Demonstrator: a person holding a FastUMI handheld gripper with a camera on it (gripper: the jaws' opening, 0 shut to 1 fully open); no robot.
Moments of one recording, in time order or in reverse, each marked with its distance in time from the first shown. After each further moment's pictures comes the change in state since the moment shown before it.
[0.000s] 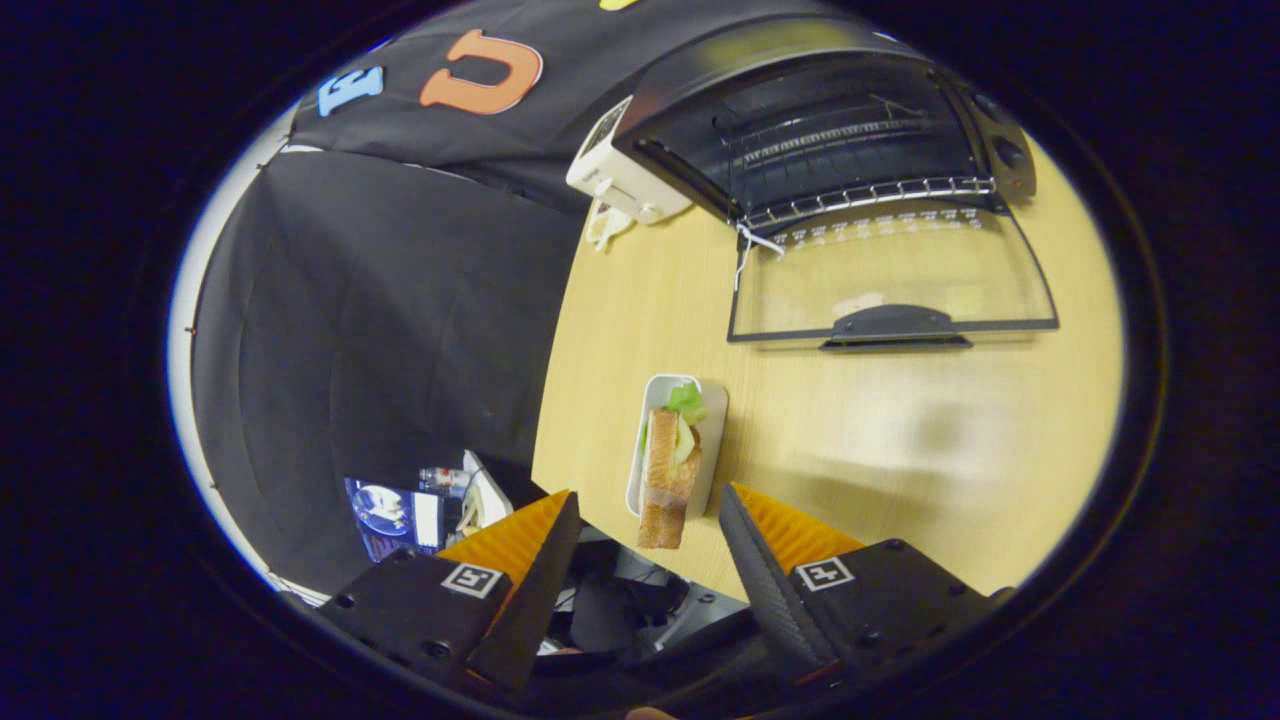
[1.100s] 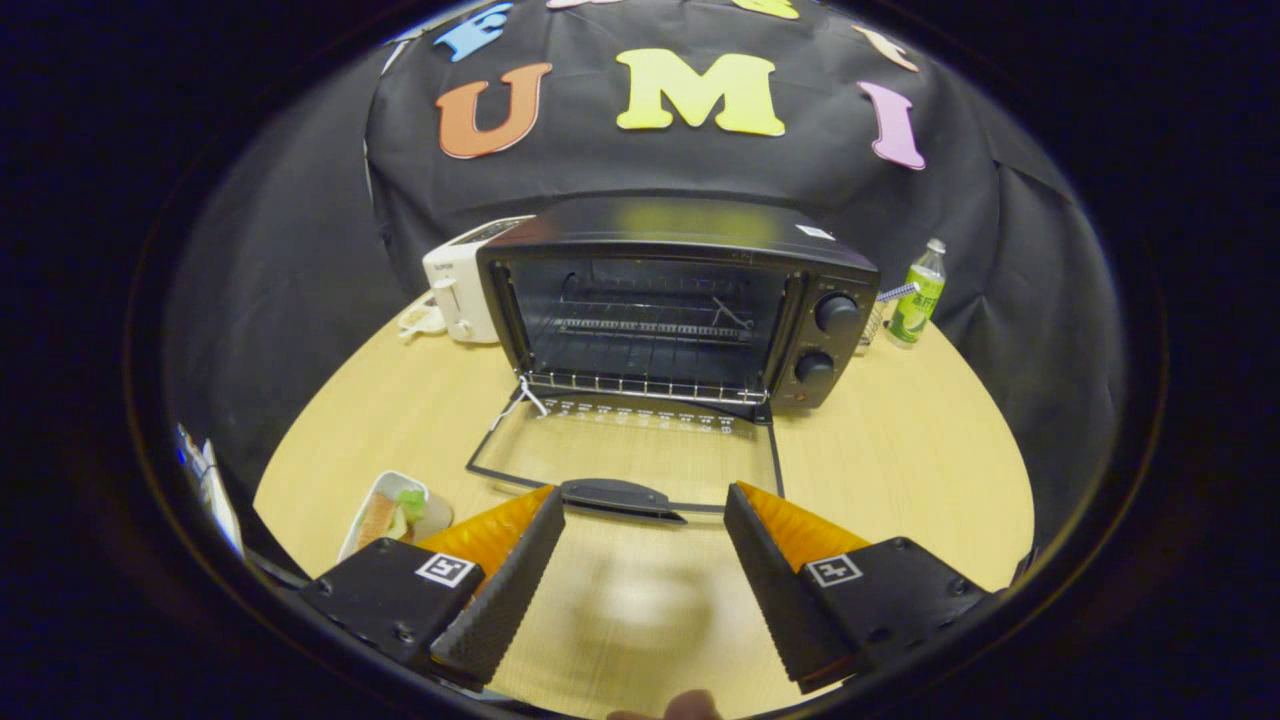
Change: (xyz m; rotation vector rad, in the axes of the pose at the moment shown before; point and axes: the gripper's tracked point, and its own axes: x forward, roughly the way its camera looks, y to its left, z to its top) arm -0.083 -0.102 0.077 -0.379 -0.567 -0.679
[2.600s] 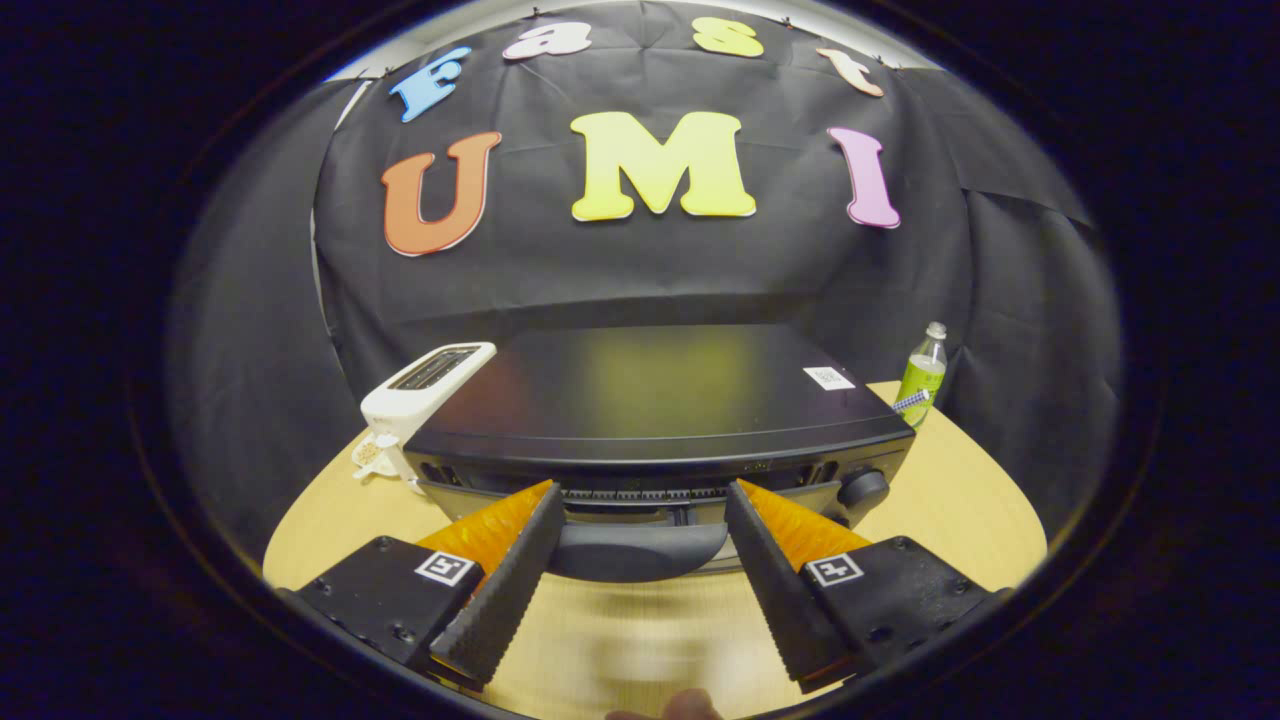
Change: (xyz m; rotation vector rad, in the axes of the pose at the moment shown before) arm 0.072 -0.009 0.136 0.073 -0.311 -0.133
